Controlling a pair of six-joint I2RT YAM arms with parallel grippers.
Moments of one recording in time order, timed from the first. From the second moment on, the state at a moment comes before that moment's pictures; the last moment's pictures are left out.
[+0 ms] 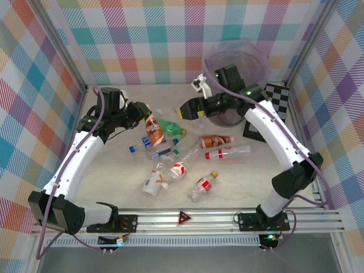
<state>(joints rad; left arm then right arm) -0.24 1.28 1.28 -0.61 0.35 -0.96 0.55 1.65 1.82 -0.97 -0.74 0.24</state>
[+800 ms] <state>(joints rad) -0.33 1.39 1.24 -0.31 0.42 -1.16 0.67 1.81 1.77 -0.85 -0.64 0.30</state>
